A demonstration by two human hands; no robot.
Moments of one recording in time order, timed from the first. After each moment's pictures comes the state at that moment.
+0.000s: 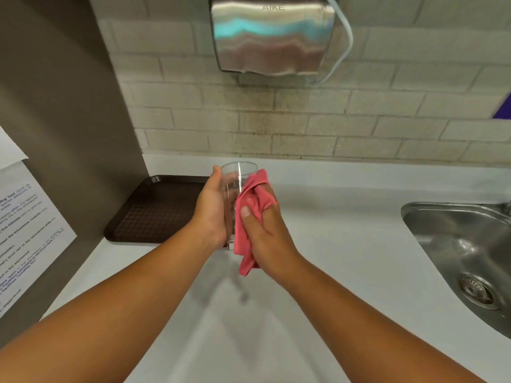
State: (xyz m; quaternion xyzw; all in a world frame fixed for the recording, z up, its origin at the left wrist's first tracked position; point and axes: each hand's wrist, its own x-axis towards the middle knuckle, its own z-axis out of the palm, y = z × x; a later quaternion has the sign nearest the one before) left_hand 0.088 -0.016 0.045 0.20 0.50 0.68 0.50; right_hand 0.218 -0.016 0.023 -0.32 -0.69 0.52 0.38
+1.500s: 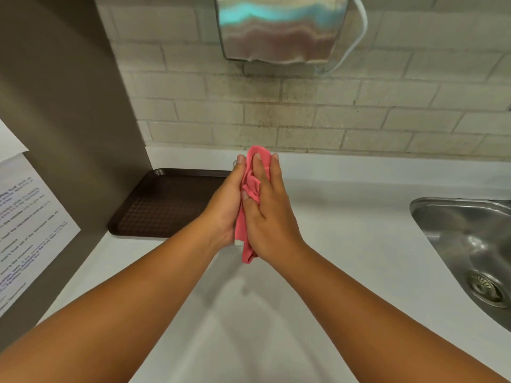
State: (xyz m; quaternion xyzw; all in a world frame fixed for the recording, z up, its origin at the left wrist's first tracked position) left_hand 0.106 -0.023 0.058 0.24 0.50 0.62 0.55; right_hand 0.195 -0.010 0.039 -0.37 -0.78 0.32 0.38
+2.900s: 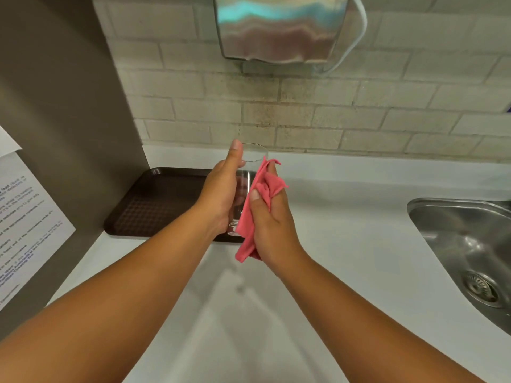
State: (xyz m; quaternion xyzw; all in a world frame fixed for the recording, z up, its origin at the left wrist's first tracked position) left_hand 0.084 -0.006 0.063 0.30 0.59 0.61 0.44; right_hand 0.206 -0.012 0.023 -0.34 -0.65 0.53 0.43
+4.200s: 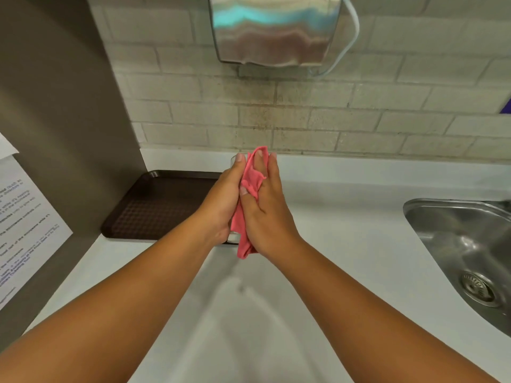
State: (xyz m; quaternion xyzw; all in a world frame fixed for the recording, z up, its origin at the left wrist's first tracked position) left_hand 0.100 -0.010 0.058 0.30 0.54 0.61 0.51; right_hand 0.196 -0.001 0.044 -0.36 -0.74 0.40 0.40
